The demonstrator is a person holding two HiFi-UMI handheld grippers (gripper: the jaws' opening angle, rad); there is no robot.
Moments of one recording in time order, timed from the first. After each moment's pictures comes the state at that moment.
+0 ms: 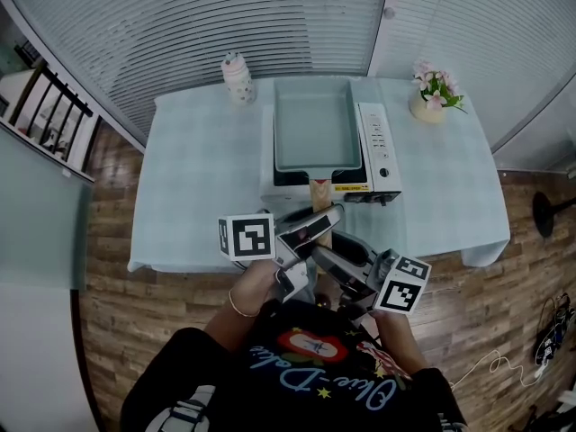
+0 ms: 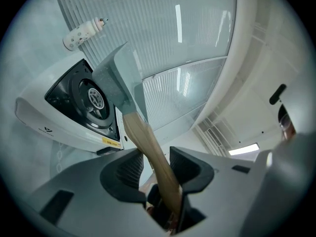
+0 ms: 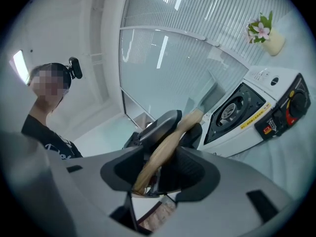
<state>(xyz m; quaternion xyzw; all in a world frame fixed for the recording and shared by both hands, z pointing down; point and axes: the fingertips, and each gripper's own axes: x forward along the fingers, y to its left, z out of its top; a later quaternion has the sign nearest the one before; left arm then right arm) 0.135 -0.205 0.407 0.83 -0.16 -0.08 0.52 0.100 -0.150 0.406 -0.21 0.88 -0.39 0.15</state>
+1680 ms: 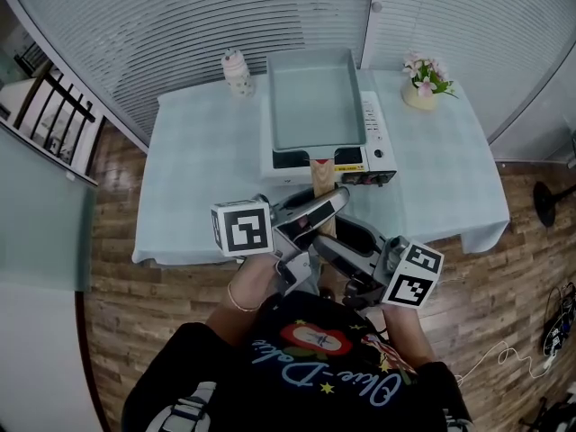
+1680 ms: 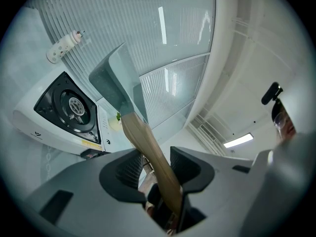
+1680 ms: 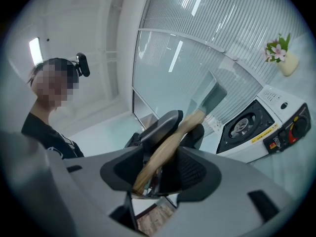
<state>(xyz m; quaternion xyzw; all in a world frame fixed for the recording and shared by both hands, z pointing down) 0.138 -0.167 0.353 0.87 -0.14 -0.09 0.47 0.101 -0.112 0.358 -0.21 0.91 -0.32 0.16</state>
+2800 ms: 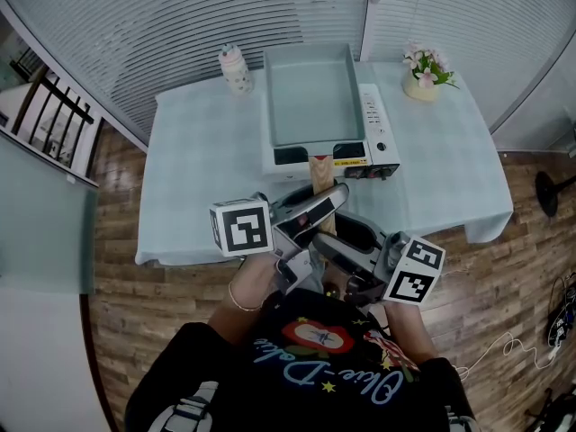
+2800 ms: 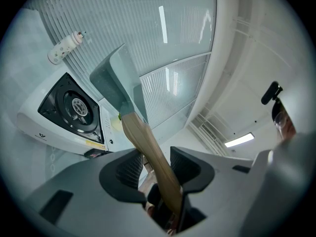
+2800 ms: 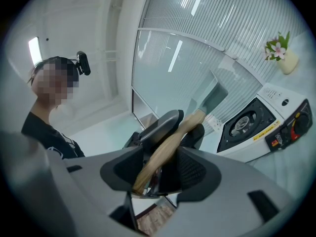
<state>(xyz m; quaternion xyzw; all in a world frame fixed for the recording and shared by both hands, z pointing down) 0.135 -0.167 0.359 0.87 -0.14 -0.08 0.47 0.096 -0.113 0.361 -0.21 0.91 -0.32 0.16</state>
